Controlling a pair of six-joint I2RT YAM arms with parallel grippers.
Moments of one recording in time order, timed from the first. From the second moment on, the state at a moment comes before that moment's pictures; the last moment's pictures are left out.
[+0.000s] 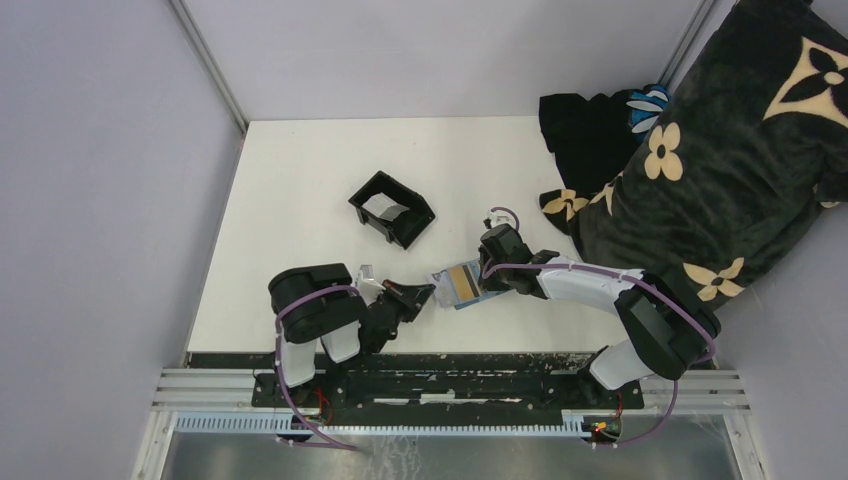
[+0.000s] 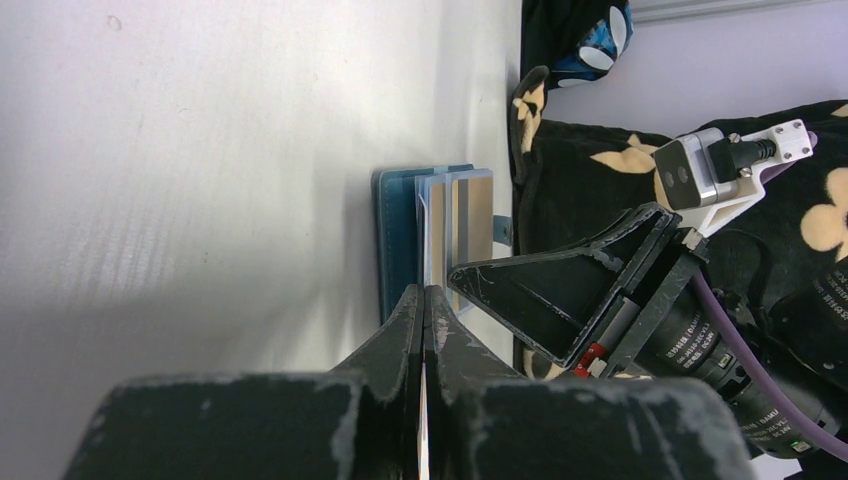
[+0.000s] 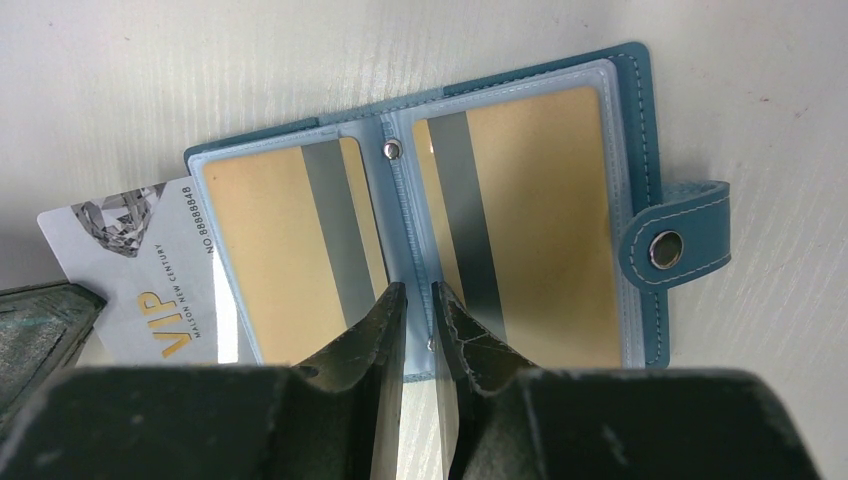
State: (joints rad) left arm -1.05 1.91 0.15 1.50 -0.54 -1.45; right arm 0.70 1.49 0.70 -0.15 0.12 0.58
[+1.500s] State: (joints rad) left arm -1.07 1.87 0.32 1.31 -0.54 -1.41; right arm 0.70 1.48 0.69 -0.16 0.13 0.57
